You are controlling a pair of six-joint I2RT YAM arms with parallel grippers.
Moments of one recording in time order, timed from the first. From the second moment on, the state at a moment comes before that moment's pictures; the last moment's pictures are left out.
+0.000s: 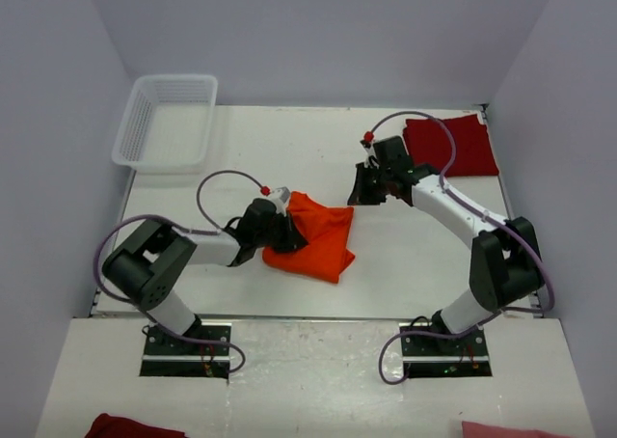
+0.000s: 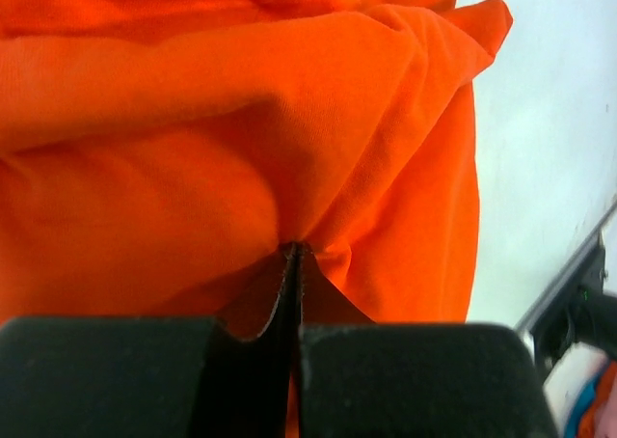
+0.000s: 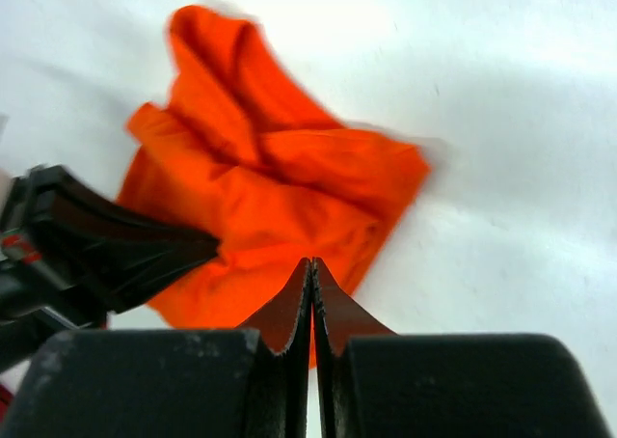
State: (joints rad) left arm -0.61 1.68 0.61 0.42 0.27 -0.71; right arm 0.41 1.61 1.18 -0.46 -0.27 0.43
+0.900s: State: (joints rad) left arm -0.84 1.16 0.71 -0.21 -0.29 -0.83; right arm 0.54 1.38 0.77 -0.35 -0.28 0.48
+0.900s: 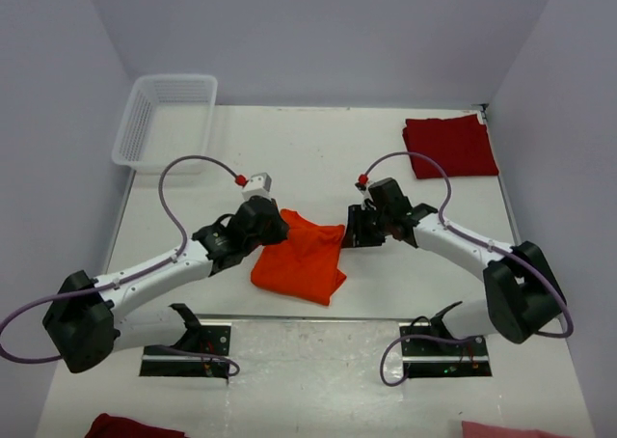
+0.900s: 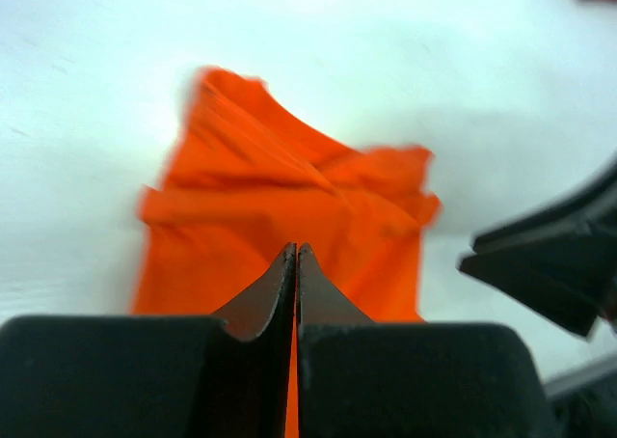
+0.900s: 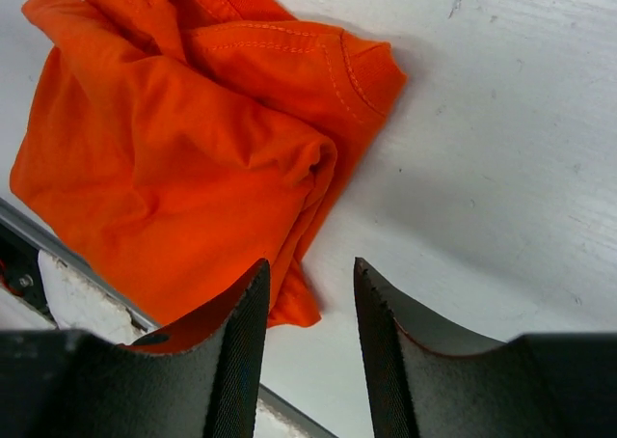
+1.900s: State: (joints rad) left arm -0.58 1.14 0.71 -0.28 -0.20 -0.63; right arm 0.54 1.61 0.92 -0.28 -0.34 0.50
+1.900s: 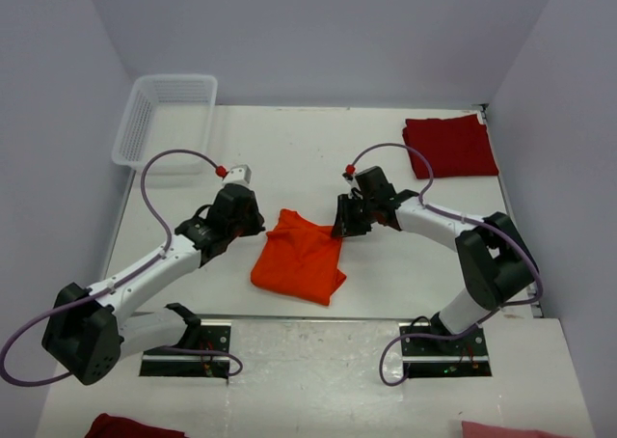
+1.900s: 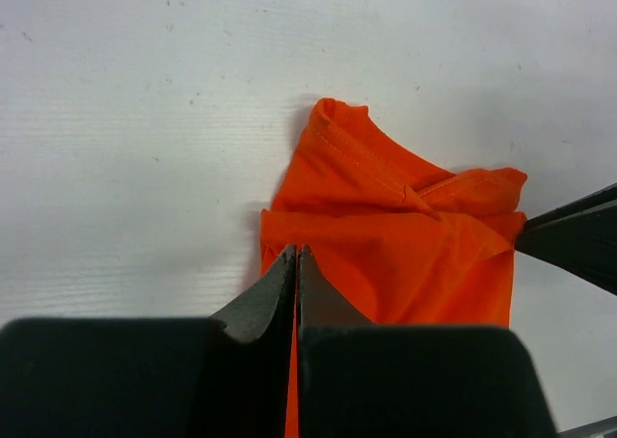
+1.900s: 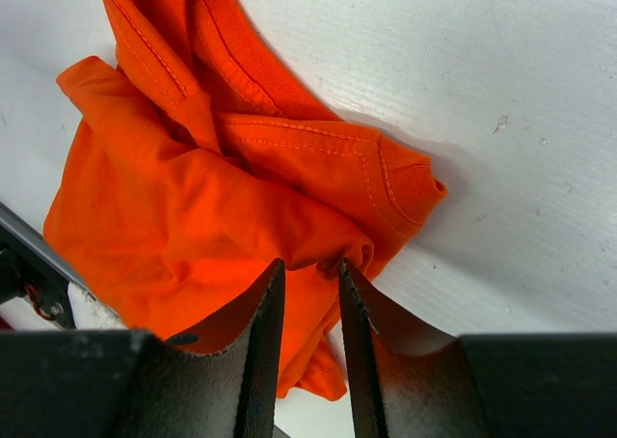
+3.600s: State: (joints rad) left arm -0.57 1.31 0.66 -0.23 -0.11 -0.62; right arm 0.54 1.59 0.90 -0.26 -0.33 0.51
